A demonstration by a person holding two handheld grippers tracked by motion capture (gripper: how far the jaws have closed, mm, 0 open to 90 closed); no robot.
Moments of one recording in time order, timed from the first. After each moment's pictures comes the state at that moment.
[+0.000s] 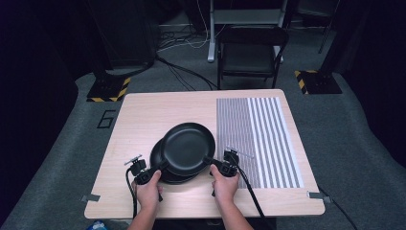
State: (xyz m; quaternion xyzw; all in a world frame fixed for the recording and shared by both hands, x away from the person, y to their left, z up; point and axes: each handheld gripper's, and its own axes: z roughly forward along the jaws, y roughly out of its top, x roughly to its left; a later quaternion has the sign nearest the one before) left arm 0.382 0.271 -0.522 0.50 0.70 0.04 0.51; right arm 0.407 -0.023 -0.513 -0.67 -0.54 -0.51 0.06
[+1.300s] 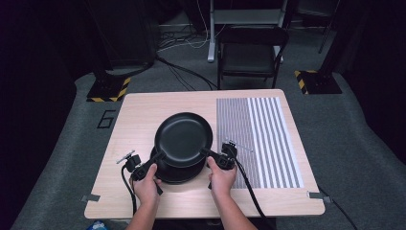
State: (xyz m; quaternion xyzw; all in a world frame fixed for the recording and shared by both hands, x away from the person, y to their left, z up) left arm 0.384 0.276 -0.496 0.45 0.68 0.05 0.57; right arm 0.417 -0.015 -0.483 -0.65 -0.53 -0.54 0.05
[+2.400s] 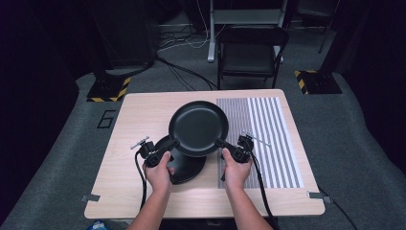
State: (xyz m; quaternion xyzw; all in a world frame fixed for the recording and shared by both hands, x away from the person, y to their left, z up) left arm 0.415 0.232 -0.468 0.47 0.65 0.03 0.60; right arm 0.421 -0.060 -0.453 -0.66 -0.50 -0.57 0.02
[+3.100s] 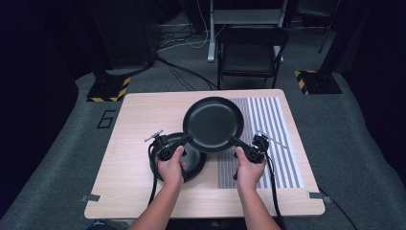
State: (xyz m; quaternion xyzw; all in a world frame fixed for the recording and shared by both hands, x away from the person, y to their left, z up) left arm 0.432 0.193 -0.460 0.50 0.62 0.01 0.61; right arm 0.412 -0.098 -0.441 -0.67 -0.47 -0.57 -0.02
